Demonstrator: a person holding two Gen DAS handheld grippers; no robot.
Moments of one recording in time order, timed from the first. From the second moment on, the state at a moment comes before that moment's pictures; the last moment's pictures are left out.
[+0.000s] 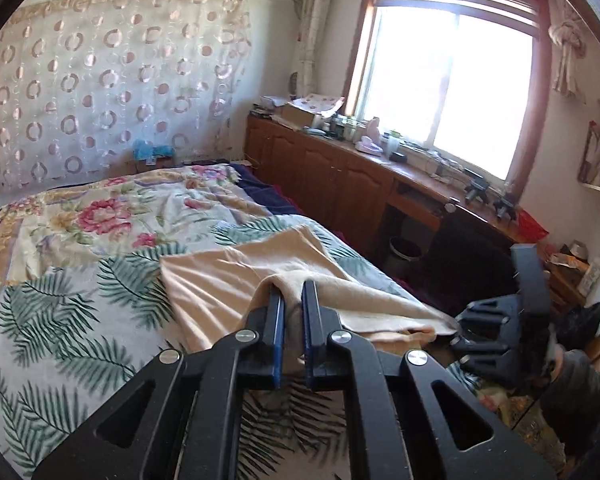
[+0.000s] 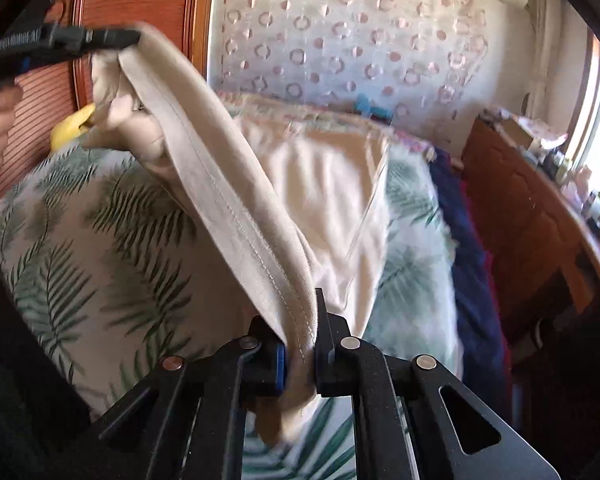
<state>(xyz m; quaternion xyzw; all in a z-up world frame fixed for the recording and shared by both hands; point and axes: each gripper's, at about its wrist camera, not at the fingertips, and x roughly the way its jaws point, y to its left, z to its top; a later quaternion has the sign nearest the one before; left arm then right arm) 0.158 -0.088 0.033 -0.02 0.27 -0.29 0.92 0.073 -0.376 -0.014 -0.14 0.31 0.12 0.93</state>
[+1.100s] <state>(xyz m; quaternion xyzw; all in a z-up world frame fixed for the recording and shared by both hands) 0.327 -0.079 -0.061 0.00 0.40 -0.21 0.89 0.386 -0.356 0.046 -0.14 0.34 0.05 0.93</state>
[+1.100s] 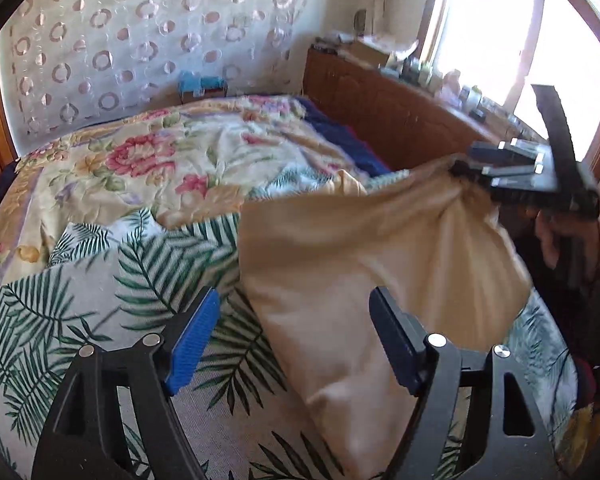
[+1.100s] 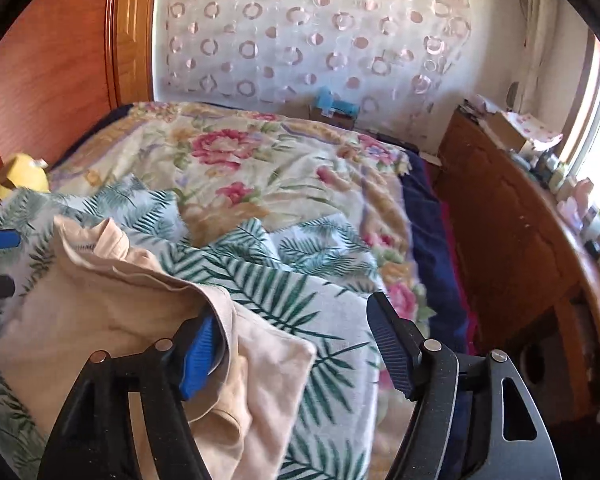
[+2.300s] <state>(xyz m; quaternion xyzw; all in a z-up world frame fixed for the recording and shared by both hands) 0.321 -0.085 -0.091 0.04 0.42 -0.19 0.89 0.224 -0.320 0.010 0.03 0.42 0.15 0.89</state>
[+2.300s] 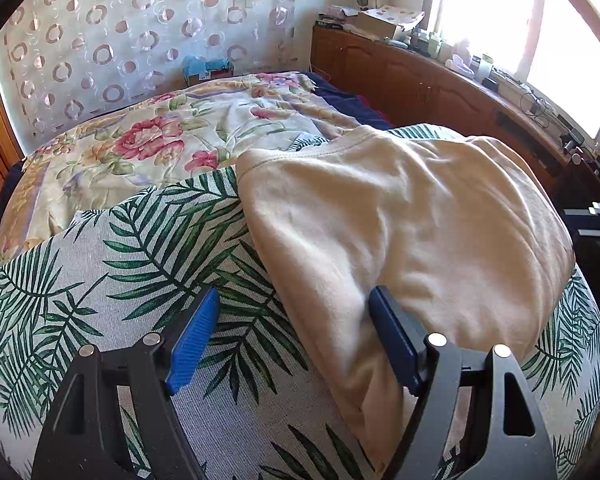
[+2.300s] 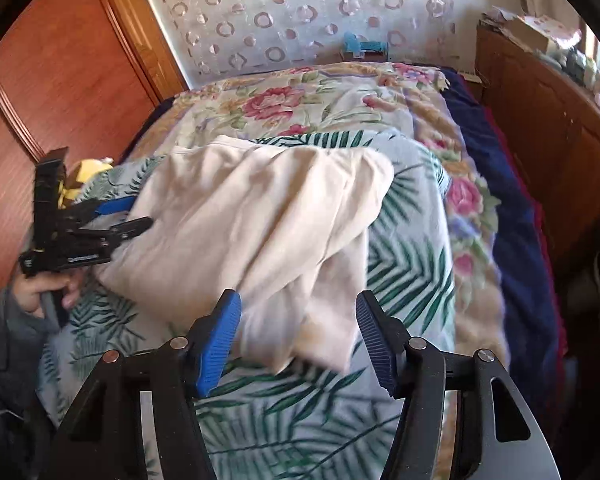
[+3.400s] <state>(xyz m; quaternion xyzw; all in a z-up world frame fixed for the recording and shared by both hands) 0.338 -0.089 -0.087 -0.01 0.44 -0.21 0.87 0.260 -0.338 -0.029 0.04 0.40 0.12 0.91</state>
